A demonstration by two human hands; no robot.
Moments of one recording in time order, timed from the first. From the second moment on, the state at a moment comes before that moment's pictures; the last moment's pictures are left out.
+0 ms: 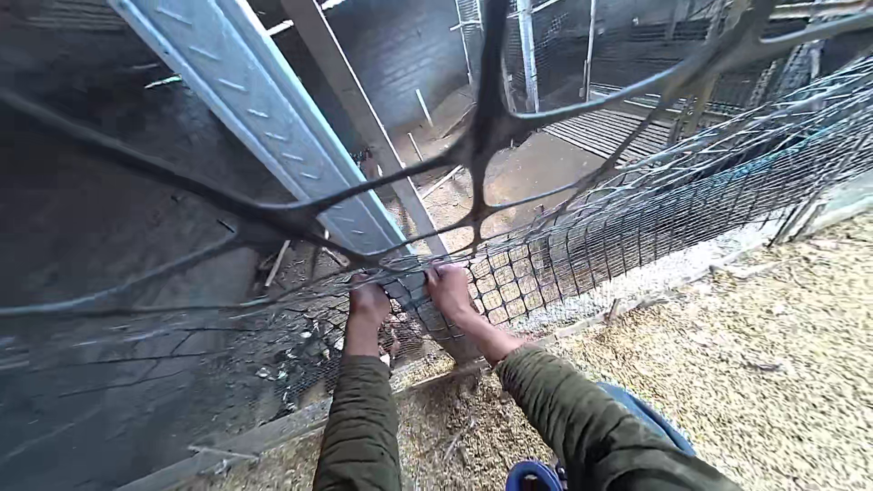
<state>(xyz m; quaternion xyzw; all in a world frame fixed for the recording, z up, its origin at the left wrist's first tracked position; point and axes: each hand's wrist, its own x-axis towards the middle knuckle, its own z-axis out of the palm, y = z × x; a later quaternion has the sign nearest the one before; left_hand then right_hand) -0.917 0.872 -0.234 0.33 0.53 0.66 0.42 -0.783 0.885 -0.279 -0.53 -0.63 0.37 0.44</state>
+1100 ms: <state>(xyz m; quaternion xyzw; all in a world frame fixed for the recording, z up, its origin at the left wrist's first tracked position) -0.921 0.871 -0.251 0.37 0.50 0.67 0.40 -0.809 0.875 -0.280 -0.51 -0.38 0.52 0.57</state>
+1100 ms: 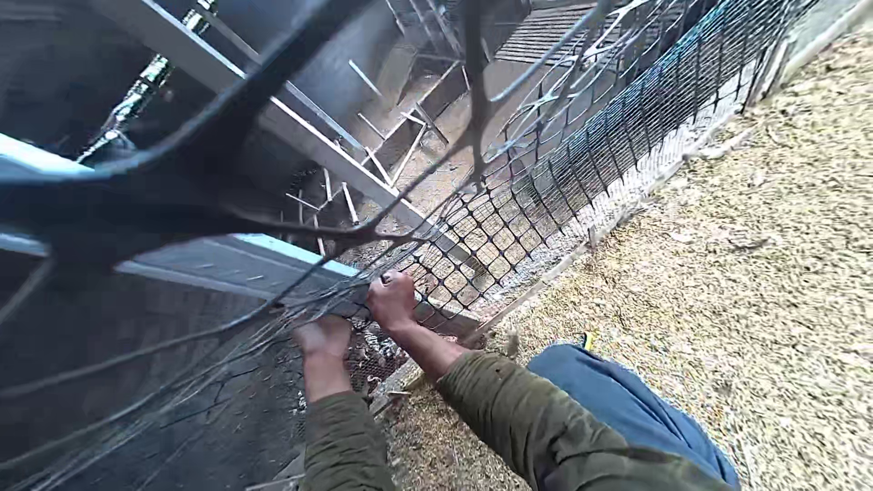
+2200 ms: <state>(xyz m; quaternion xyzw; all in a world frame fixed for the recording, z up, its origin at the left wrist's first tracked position) -0.920 0.880 -0.245 0.32 0.50 0.69 0.42 -0.783 0.900 -0.265 -0.55 -0.54 0.49 0.40</state>
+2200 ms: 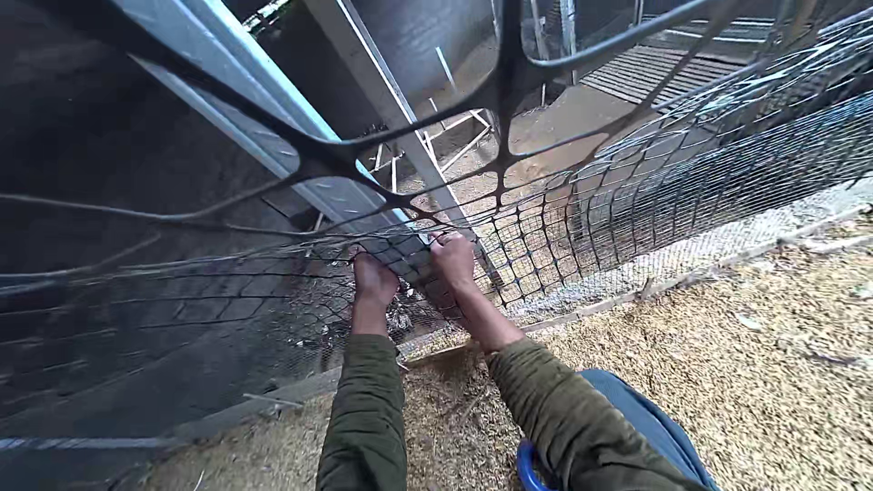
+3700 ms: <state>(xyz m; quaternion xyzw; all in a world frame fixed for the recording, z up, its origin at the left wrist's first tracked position) -0.903 0.842 -0.265 0.30 0.61 0.68 0.28 -0.757 0.867 -0.277 -0.48 -0.63 0.42 0.45</state>
